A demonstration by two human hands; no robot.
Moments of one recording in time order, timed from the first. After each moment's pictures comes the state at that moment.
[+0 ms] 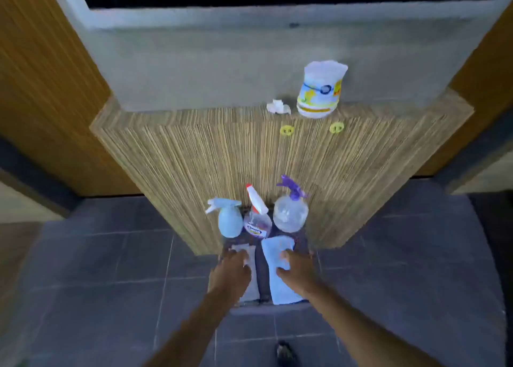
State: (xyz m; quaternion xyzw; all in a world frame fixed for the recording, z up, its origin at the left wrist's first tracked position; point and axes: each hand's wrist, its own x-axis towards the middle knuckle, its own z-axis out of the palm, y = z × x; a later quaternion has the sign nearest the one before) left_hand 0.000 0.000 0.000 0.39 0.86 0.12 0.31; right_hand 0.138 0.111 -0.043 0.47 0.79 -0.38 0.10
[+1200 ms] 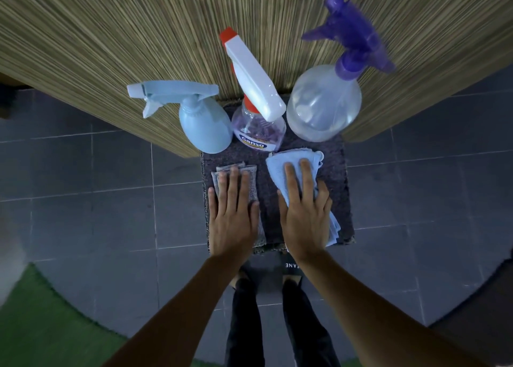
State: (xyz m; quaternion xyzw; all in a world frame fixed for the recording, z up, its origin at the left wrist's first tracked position) left_hand -0.005 0.017 -0.236 0.47 0.87 0.07 0.12; right_hand 0.108 0.100 -0.232 0.52 0.85 -0.08 -0.05
